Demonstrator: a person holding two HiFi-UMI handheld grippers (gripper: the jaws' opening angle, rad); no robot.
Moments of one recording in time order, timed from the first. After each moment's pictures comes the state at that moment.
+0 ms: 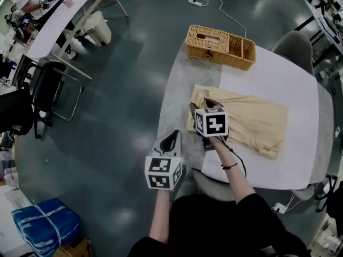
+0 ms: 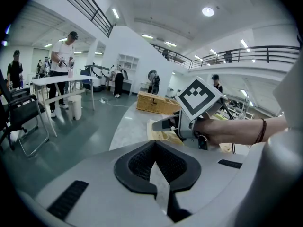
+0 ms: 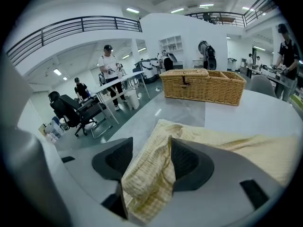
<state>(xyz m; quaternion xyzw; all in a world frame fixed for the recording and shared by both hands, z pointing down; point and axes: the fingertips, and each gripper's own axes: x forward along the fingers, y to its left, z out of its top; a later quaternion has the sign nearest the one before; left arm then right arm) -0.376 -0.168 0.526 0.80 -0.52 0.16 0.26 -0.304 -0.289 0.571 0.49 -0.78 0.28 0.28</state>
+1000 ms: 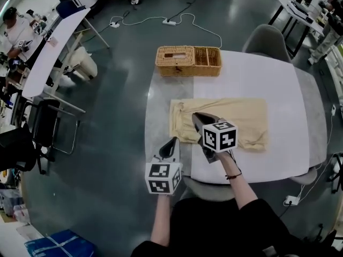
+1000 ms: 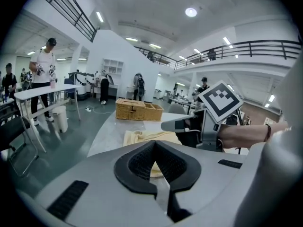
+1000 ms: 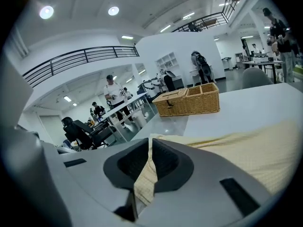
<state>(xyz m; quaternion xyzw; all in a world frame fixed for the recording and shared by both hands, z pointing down) -0.312 -0.172 0.488 0.85 -0.46 0.16 0.20 -0.232 -0.256 0.505 0.48 -0.82 0.29 0.13</state>
